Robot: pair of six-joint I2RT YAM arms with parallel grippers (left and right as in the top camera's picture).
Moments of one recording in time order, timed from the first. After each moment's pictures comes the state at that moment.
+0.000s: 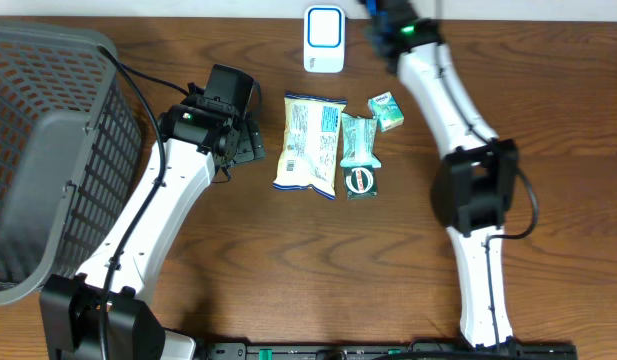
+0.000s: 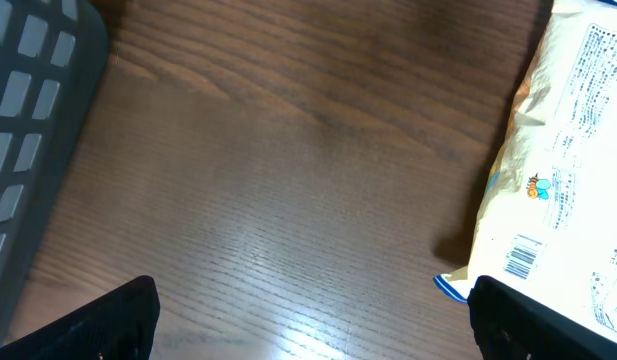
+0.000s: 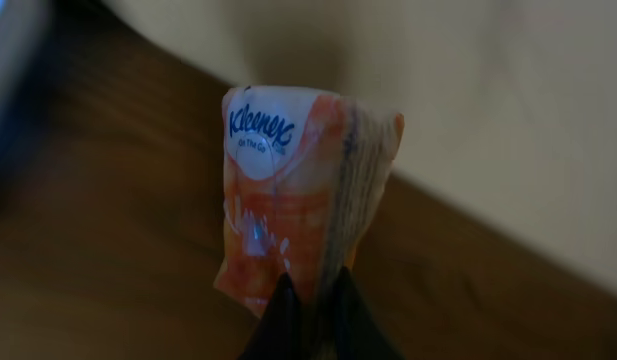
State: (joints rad) left arm -0.30 1.60 1.36 -1.00 -0.24 -0.51; right arm 0.23 2.48 2.38 -0.71 0.37 -0.37
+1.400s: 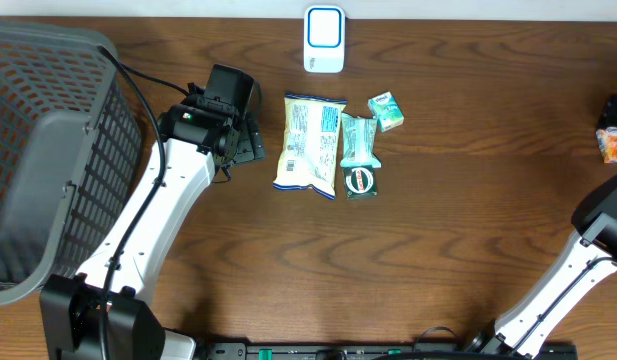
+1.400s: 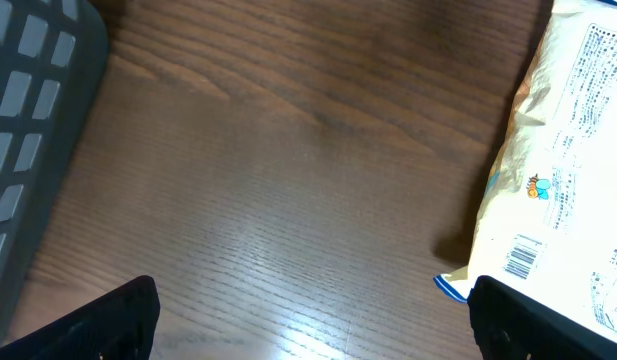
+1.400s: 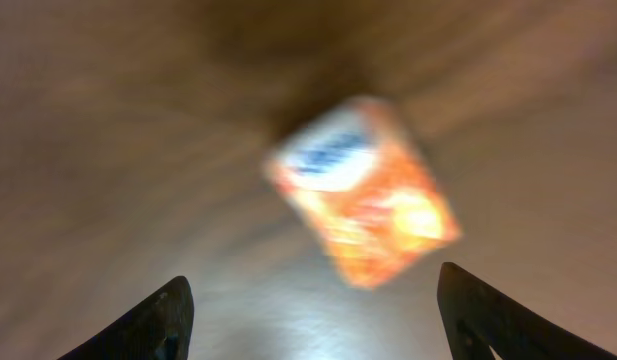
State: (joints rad) left arm -0.30 1.60 1.36 -1.00 -0.24 -0.51; right arm -0.62 2.48 2.38 -1.17 0.01 -0.15
